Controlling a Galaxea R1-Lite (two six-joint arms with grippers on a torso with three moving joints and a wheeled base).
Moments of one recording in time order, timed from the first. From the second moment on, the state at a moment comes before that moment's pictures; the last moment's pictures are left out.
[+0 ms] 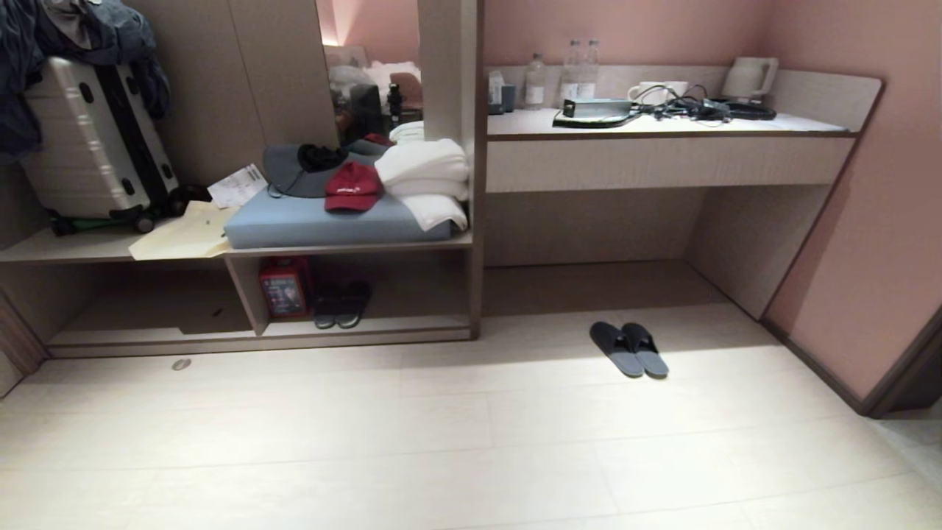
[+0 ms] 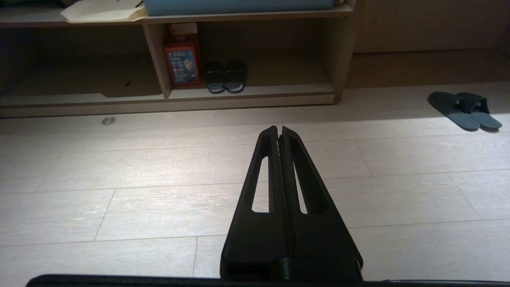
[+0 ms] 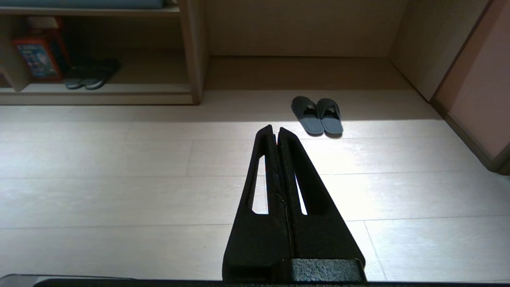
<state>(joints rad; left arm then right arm) 0.00 0.00 0.00 0.00 0.00 -0.01 0.01 0.00 0.00 0.00 -0.01 0.01</state>
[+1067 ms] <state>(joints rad) 0.00 0.00 0.00 0.00 0.00 -0.01 0.01 0.00 0.00 0.00 -0.01 0.01</state>
